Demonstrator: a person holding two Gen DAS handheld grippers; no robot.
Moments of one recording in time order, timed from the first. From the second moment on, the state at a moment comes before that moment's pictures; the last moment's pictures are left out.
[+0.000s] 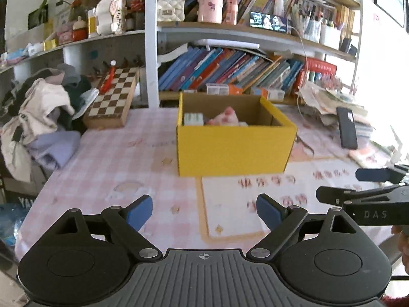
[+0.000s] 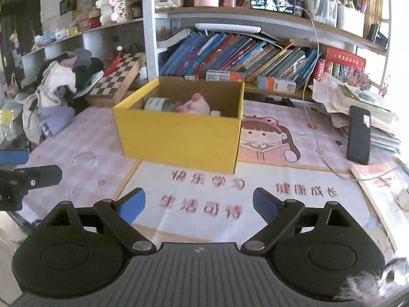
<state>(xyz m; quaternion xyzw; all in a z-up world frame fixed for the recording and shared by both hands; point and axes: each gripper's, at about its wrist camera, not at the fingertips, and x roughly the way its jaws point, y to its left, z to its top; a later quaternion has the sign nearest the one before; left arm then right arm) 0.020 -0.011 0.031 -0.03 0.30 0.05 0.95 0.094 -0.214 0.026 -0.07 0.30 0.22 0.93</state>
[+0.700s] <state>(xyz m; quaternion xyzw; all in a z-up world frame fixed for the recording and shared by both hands) -0.033 -0.018 0.009 0.02 0.32 0.05 0.95 0.021 -0.195 0.008 -0.12 0.32 0.21 0.92</state>
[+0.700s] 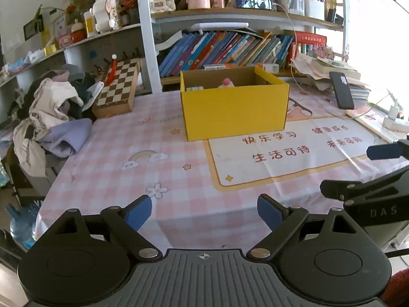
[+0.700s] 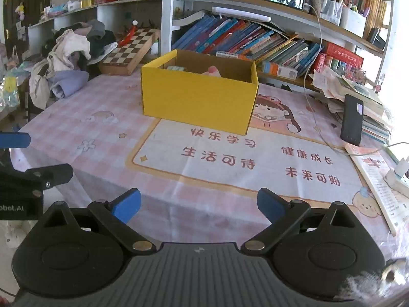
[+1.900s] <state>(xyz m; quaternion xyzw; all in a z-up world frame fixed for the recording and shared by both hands) -0.045 -0.027 0.009 0.01 0.33 0.03 0.94 0.006 -0.199 0.007 -0.13 0.33 0.21 0.91</state>
